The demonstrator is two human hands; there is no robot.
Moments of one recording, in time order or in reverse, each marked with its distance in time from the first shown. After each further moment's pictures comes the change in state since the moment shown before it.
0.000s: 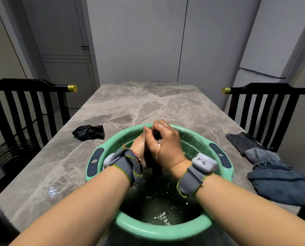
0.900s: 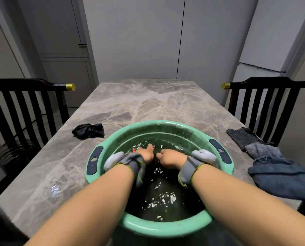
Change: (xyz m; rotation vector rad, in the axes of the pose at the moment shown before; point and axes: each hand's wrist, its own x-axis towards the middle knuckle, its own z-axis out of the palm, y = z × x) left_hand 0.018 -0.033 -0.027 1.236 0.218 -0.349; right_hand -0.014 0.031 -0.008 -0.386 -1.190 0.753
